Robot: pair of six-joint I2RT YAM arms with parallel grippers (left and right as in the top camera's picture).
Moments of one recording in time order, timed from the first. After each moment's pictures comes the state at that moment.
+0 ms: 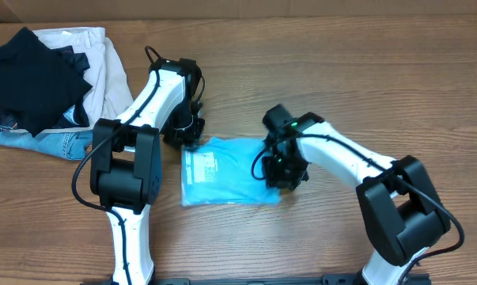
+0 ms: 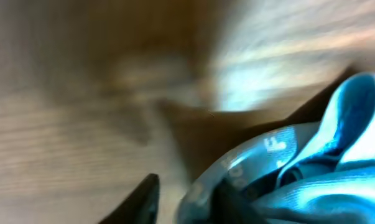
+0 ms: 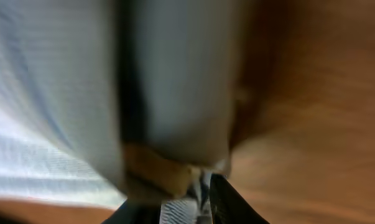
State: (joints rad) left arm -0.22 2.23 1.71 -1.34 -0.01 -0.04; right arm 0.52 1.88 1.18 -0.93 -0.29 0.38
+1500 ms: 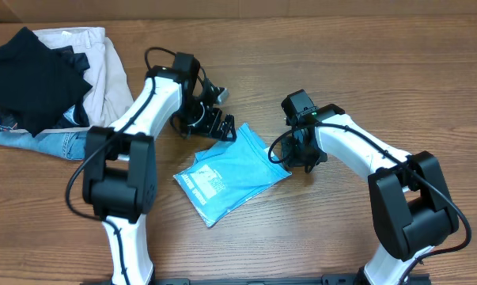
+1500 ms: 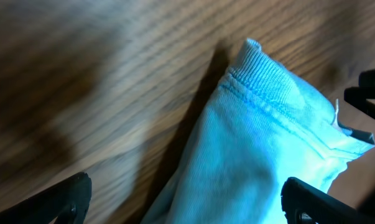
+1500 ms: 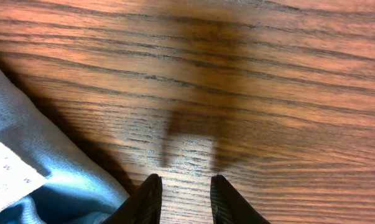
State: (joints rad) left arm -0.22 2.16 1.59 -1.00 0.52 0.17; right arm 0.41 1.88 1.18 -0.82 -0.03 0.33
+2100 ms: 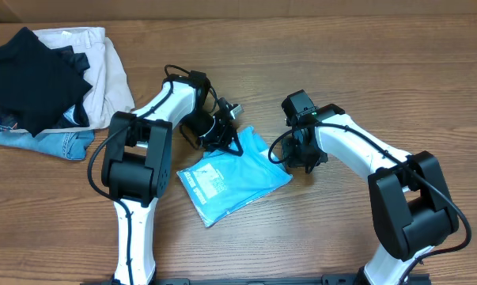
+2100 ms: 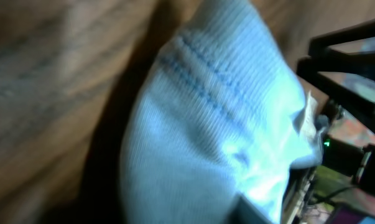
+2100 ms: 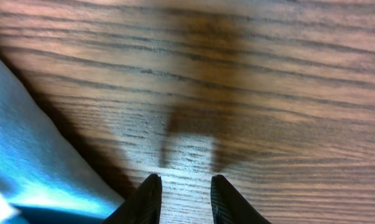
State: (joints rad) left arm -0.26 2.31 1.62 -1.09 0.77 0.25; right arm 0.41 1.88 1.18 -0.83 -0.03 0.33
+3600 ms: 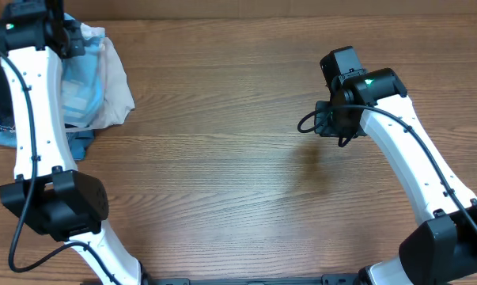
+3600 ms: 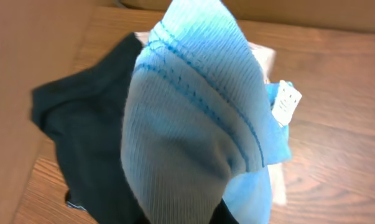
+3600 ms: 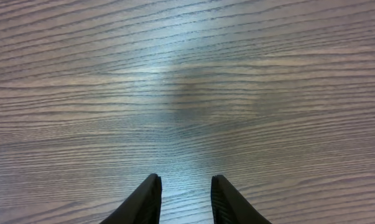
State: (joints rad) left arm 0.22 2.02 2.18 -1.06 -0.25 0.06; right arm 0.28 1.69 1.50 -1.21 0.10 0.36
